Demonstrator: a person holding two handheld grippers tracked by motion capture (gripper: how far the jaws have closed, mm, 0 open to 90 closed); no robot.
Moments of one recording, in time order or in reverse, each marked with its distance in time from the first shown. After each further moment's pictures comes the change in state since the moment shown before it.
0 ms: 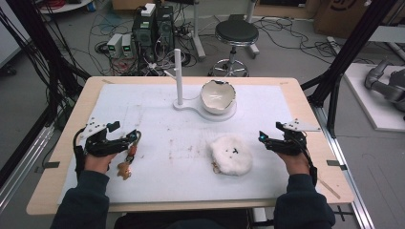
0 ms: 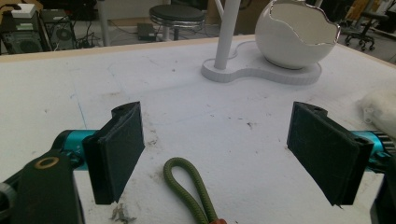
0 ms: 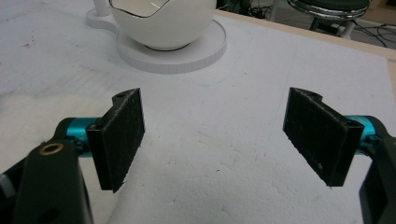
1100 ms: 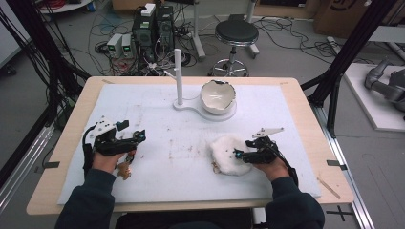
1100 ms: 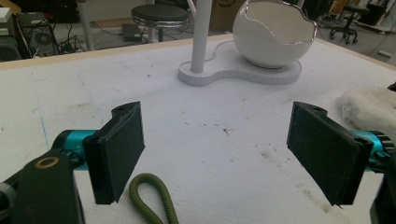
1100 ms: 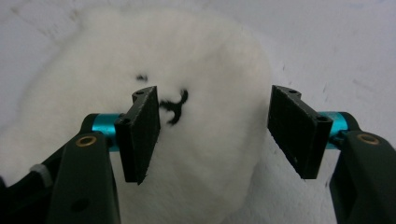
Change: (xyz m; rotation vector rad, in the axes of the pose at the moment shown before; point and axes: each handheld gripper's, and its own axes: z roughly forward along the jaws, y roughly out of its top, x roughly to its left) left arm -0.019 0.006 0.014 0.012 -0.055 0.035; right arm 0.055 -0.013 0.045 0.315 0.239 -0.028
